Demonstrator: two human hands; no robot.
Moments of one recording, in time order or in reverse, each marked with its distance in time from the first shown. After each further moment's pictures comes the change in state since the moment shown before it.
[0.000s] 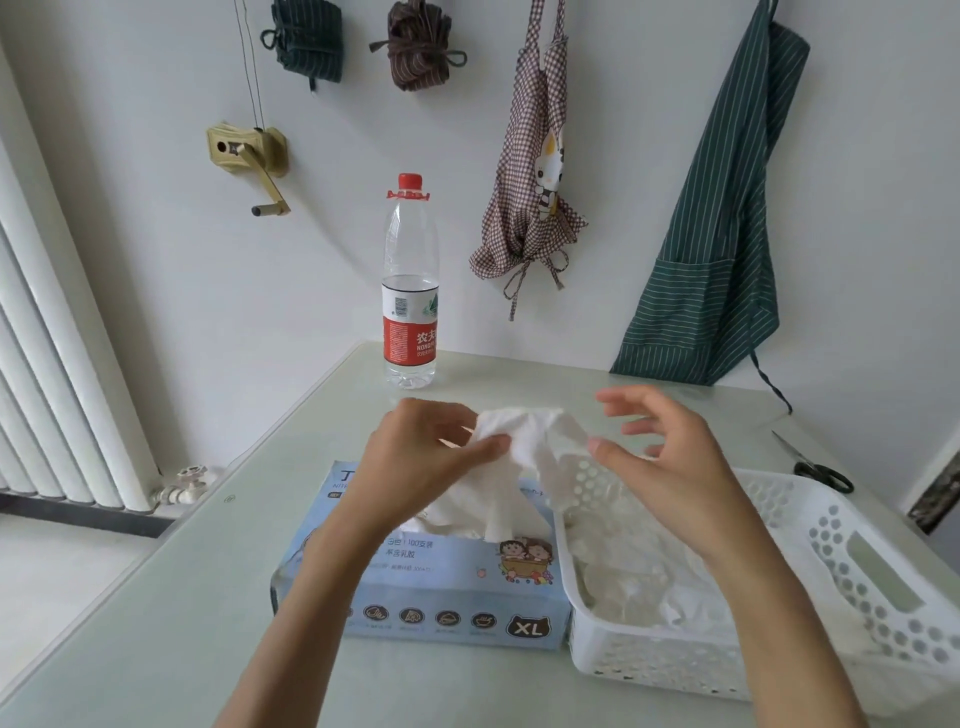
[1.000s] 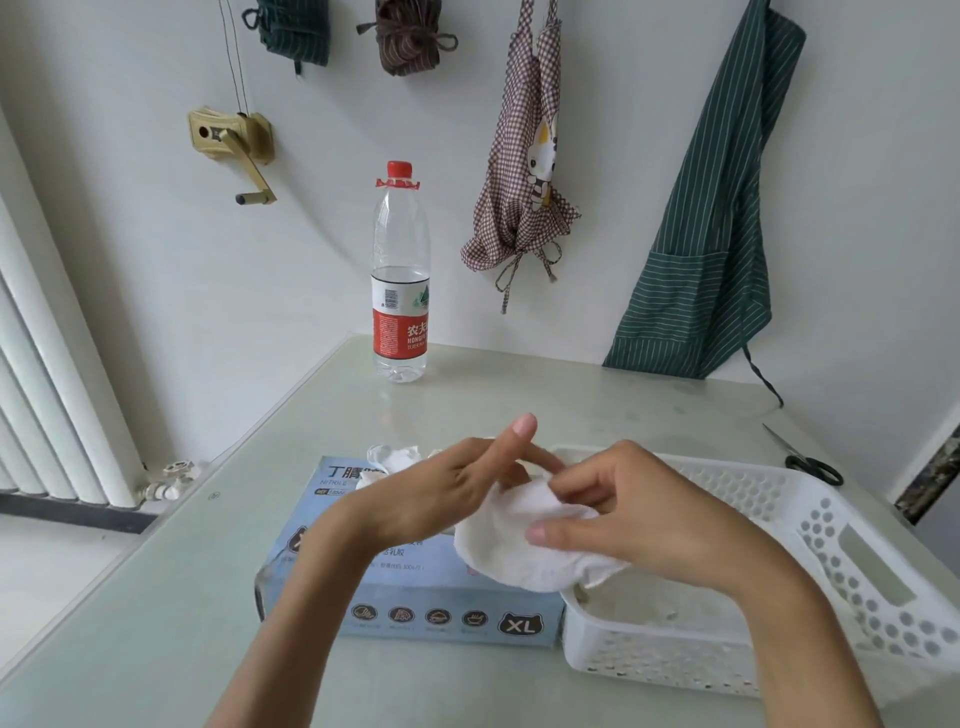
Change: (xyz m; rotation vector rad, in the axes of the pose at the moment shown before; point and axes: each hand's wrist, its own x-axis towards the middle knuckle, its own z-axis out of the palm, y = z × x) left_hand -0.007 0.015 0.007 -0.105 -0.618 -0.023; right_hand -0.013 -0.016 -0.003 -0.053 -0.591 -0.040
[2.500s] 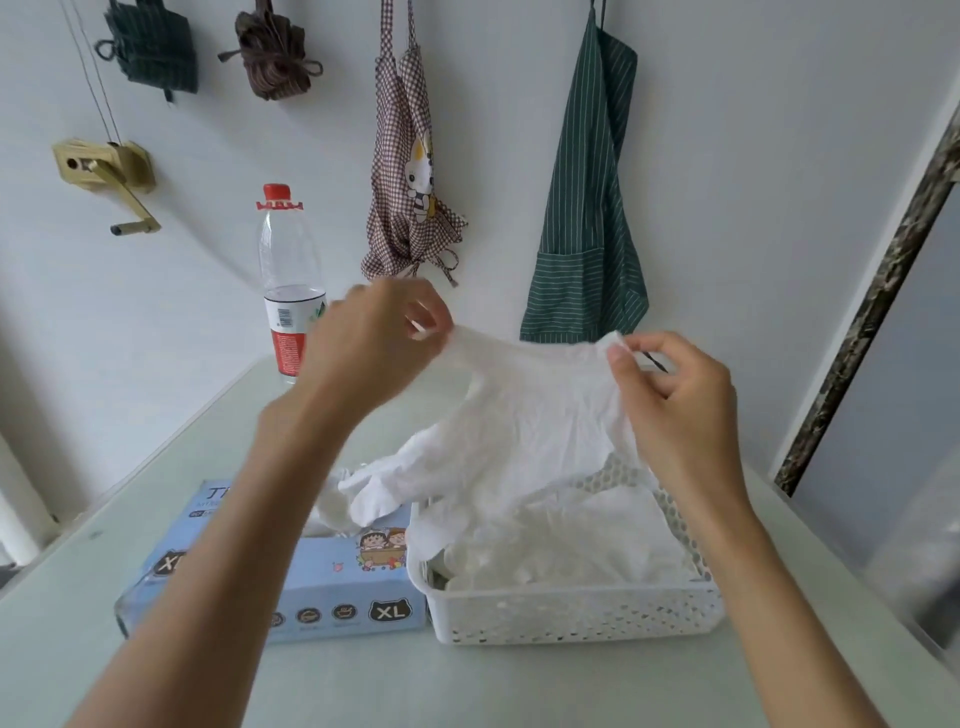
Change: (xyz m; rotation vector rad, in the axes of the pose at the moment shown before) left_hand 0.062 0.101 0.008 0.611 0.697 0.121; right_hand -0.052 0.050 -0.079 0.075 1.026 -0.130
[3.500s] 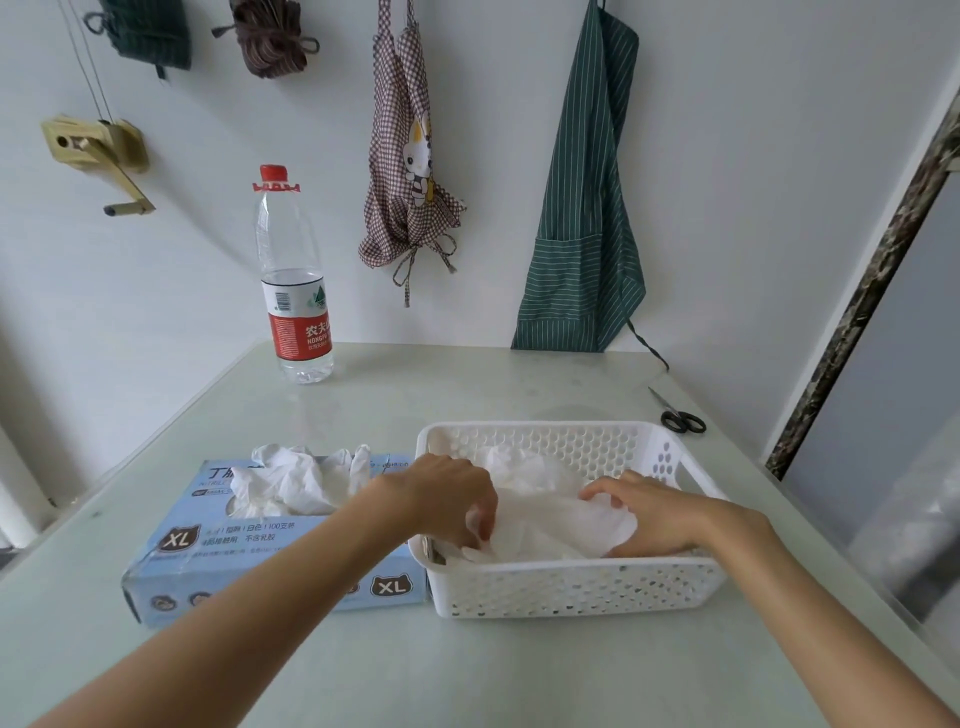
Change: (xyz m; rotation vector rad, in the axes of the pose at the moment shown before) left_hand -0.052 -0.028 0.101 0.374 -0.929 0.319; right_hand -0.012 0.105 -0.016 -0.818 -1.193 0.335
